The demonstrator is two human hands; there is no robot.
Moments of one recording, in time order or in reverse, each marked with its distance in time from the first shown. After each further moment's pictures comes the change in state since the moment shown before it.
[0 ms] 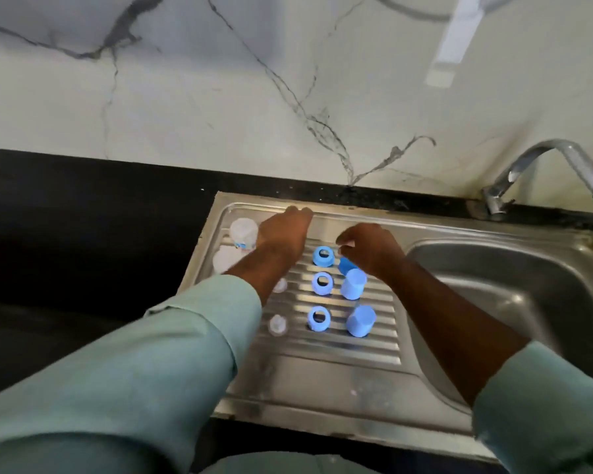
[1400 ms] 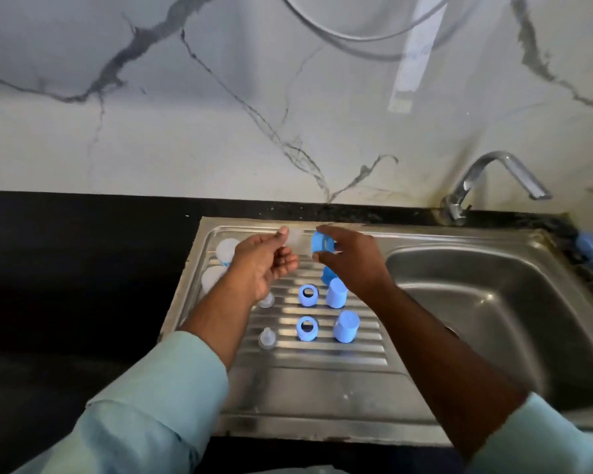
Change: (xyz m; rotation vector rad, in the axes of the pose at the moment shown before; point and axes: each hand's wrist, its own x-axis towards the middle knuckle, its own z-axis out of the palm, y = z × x) left_hand -0.050 0.006 -0.018 -1.759 -0.008 -0.428; right_hand -0.067 -0.044 -0.035 0.451 0.275 0.071
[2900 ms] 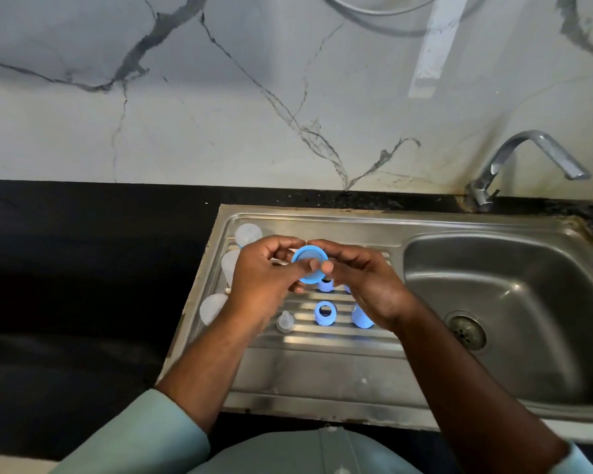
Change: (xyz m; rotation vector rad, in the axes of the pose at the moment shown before) left_hand -0.072 -0.023 -0.032 0.333 -0.018 0.413; right_hand -0.059 -0.015 0.011 0.935 -0.381 -0.101
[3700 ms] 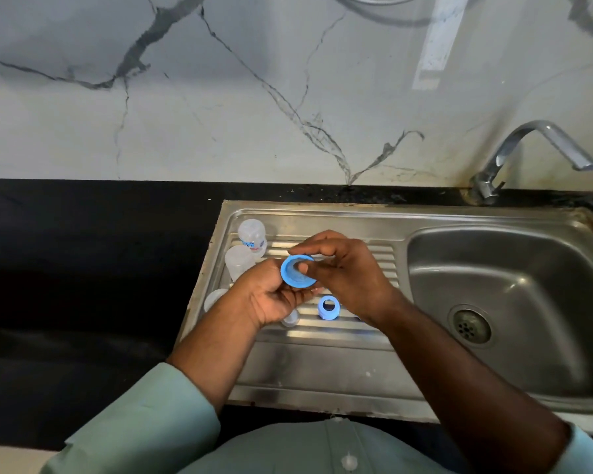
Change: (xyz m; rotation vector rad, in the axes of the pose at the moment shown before) left_hand 0.015 -0.007 0.004 -0.430 -0.149 -0.658; right_hand 0.008 -0.008 0.034 -0.325 0.159 -0.044
